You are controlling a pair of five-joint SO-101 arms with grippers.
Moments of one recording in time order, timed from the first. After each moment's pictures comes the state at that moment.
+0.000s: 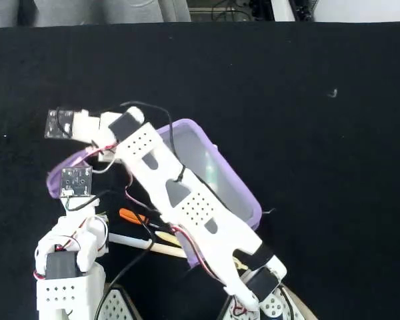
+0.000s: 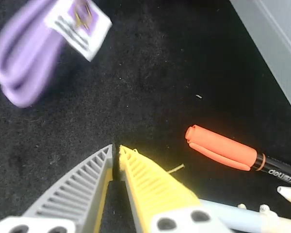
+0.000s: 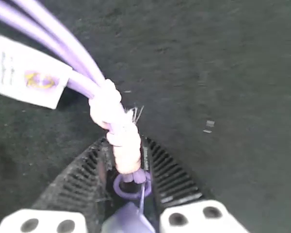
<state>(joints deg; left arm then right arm) -10.0 -104.0 96.0 72.7 -4.6 -42.8 78.7 -93.2 86.7 45.1</state>
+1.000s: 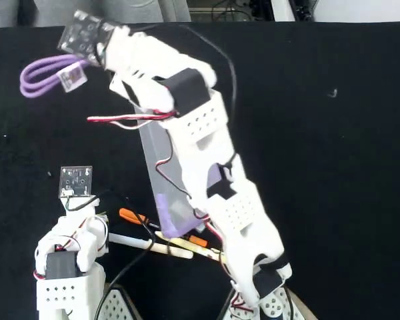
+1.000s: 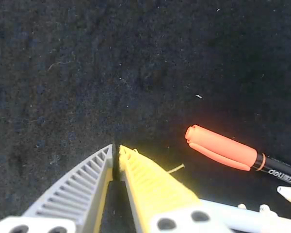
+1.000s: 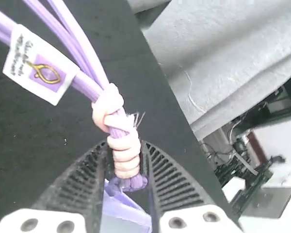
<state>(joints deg) -10.0 -104.0 96.0 72.7 -4.6 -33.8 43.7 -93.2 91.9 37.3</state>
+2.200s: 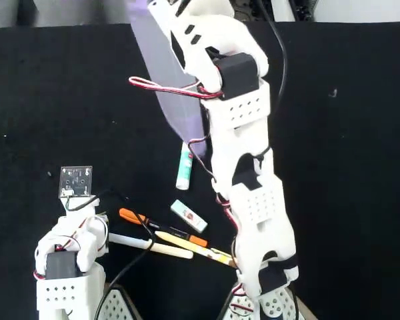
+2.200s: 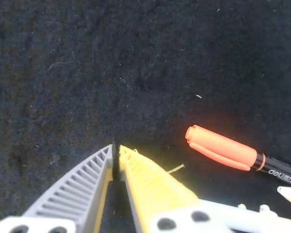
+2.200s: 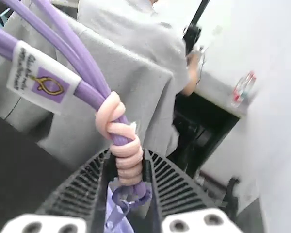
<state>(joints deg) -10.0 -104.0 96.0 72.7 -4.6 -22.1 41.7 -93.3 67.8 23.4</state>
